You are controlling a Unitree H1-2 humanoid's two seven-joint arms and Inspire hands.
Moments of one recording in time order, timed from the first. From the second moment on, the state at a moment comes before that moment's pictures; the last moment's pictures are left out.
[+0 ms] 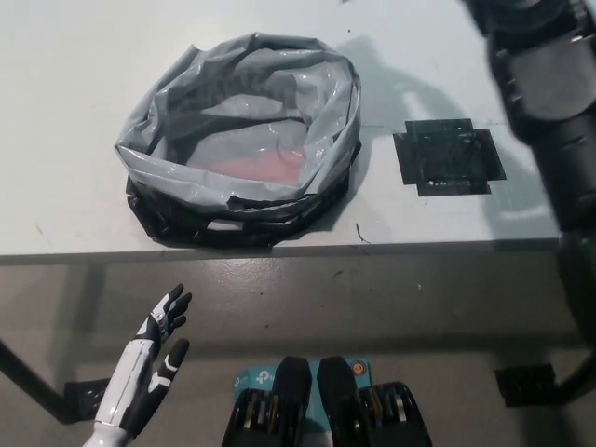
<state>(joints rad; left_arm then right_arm) 0.06 0.18 -0.04 -0.06 0.07 -0.25 -0.10 -1.31 -0.16 0.14 0.87 -0.20 0.09 0.30</state>
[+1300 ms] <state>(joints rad) 0.03 0.19 -0.05 -0.06 0.07 -0.23 -0.12 -1.31 -0.05 0.63 1.14 -0.56 -0.12 0.17</state>
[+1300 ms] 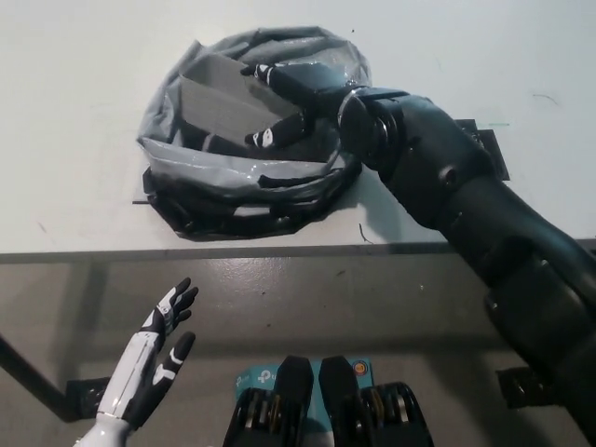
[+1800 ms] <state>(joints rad) 0.02 0.20 -0.05 -0.07 0.07 -0.22 -0.12 -1.34 -0.07 0.61 1.12 -0.61 -0.18 0.13</state>
